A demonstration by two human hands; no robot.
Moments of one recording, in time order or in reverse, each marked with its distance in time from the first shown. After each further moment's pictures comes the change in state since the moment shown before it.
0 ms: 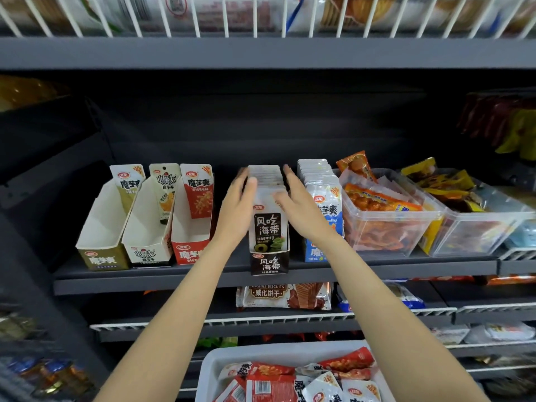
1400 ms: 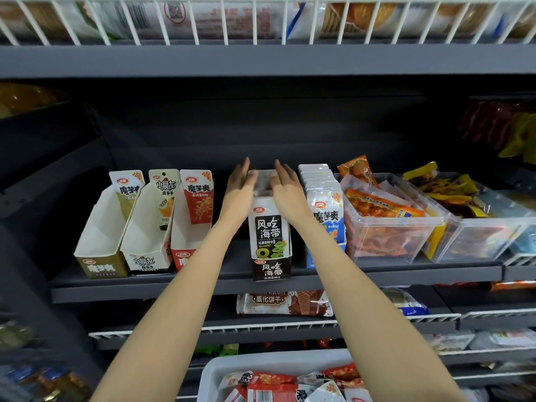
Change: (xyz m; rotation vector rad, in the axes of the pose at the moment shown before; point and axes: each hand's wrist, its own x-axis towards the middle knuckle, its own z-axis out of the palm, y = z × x) left_hand 0.055 -0.014 0.007 0.002 0.026 -0.106; right_hand 0.061 0.016 0.019 -0.007 0.166 0.100
